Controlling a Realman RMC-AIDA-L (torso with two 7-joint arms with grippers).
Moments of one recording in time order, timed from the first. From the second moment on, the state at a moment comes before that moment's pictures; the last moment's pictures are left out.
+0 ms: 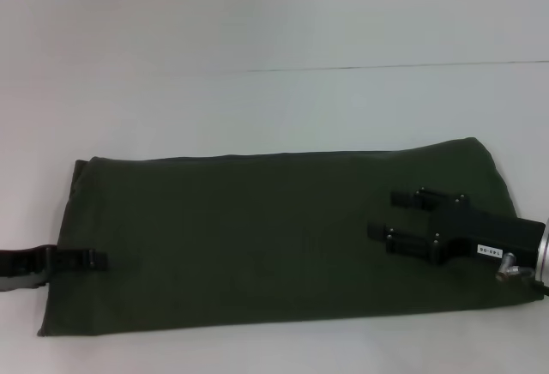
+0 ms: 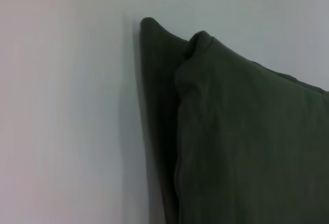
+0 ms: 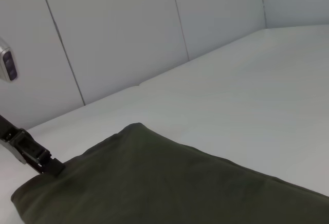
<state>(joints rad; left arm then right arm) -0.52 -2.10 0.42 0.90 2.61 1.51 -2.35 0.51 2.09 -0.52 -0.44 -2.03 -1.39 1.17</state>
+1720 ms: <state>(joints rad) -0.54 -2.09 0.42 0.97 2.60 1.56 -2.35 0.51 2.09 -0.52 -0.44 -2.03 -1.38 1.17</state>
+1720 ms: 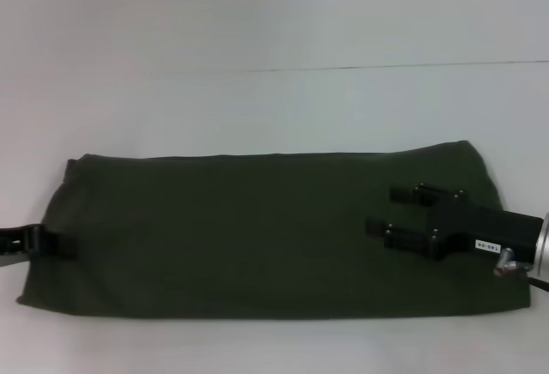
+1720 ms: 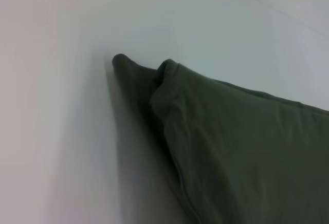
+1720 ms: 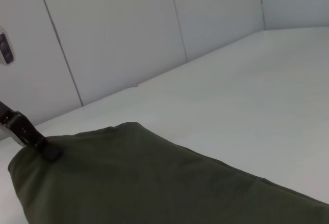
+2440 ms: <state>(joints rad) -0.48 -2.08 0.31 1.06 2.61 1.57 -2.29 0.66 2.10 -0.61 -0.30 -2.03 -1.32 1.10</state>
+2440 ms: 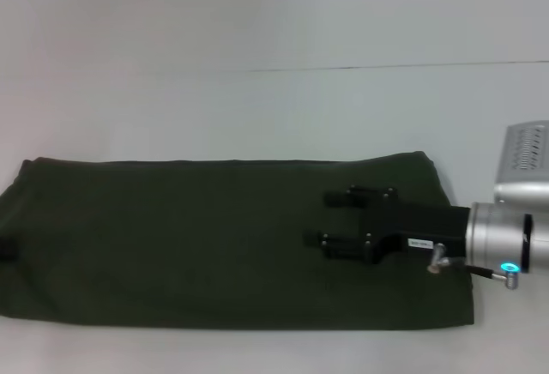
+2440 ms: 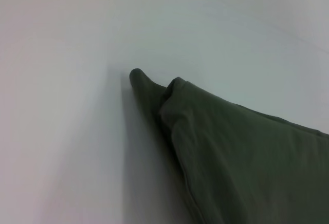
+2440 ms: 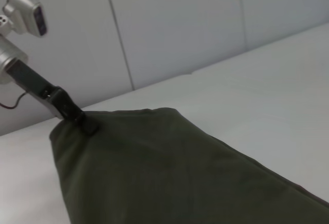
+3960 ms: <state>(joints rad) -0.49 -2.09 0.32 1.01 2.29 1.81 -2.19 0.71 2.10 -0.66 -0.23 -2.03 -1.26 1.04</state>
